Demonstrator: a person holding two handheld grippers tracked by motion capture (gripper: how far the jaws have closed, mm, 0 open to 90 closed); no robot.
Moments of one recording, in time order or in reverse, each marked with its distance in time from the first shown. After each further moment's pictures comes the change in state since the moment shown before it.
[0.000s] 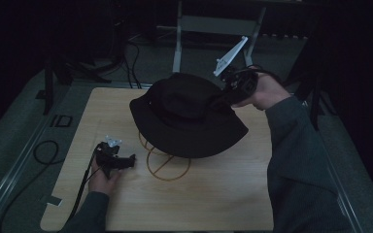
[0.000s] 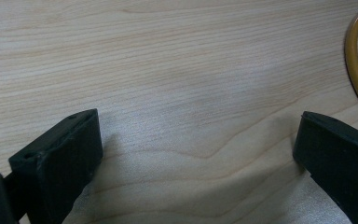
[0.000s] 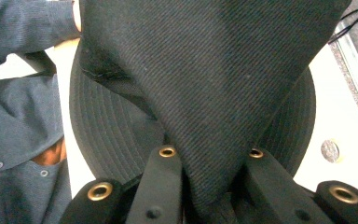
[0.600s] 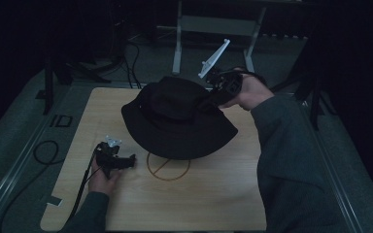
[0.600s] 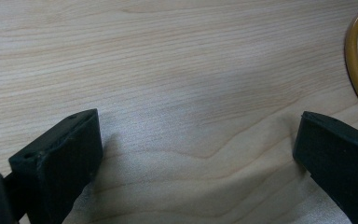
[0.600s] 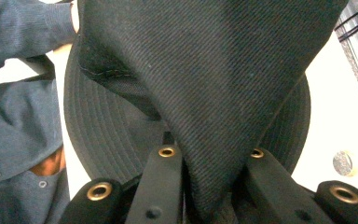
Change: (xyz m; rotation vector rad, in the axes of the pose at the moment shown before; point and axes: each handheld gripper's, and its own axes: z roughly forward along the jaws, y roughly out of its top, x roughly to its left) left arm 0.000 0.000 0.000 0.000 0.002 0.003; right arm -0.001 0.019 0.025 0.022 0.023 0.006
